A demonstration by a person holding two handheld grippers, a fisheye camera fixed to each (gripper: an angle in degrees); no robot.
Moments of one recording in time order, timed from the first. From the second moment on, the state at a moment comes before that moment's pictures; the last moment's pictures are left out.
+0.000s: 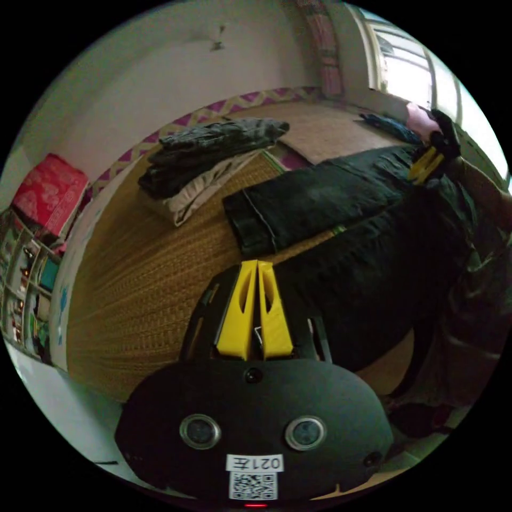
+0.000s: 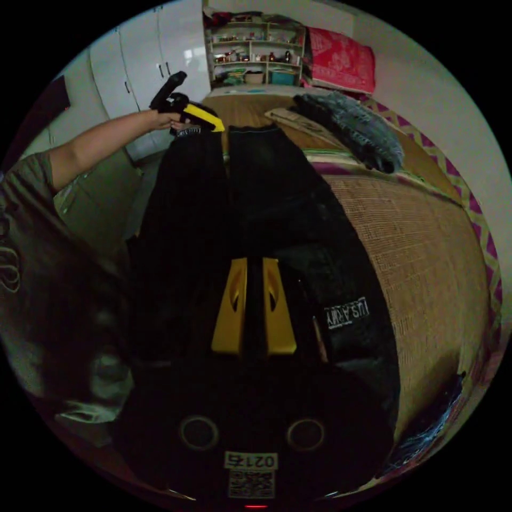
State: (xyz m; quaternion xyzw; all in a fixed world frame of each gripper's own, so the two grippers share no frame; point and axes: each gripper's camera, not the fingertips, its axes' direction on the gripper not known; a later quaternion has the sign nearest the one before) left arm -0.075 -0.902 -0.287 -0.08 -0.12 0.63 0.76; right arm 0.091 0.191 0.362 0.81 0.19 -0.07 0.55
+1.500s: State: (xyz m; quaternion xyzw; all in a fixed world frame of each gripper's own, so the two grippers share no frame) left arm -0.003 -0.927 -0.186 -0.11 0.00 0.53 0.84; right arm 0.262 0.356 0.579 0.77 0.02 0.27 0.58
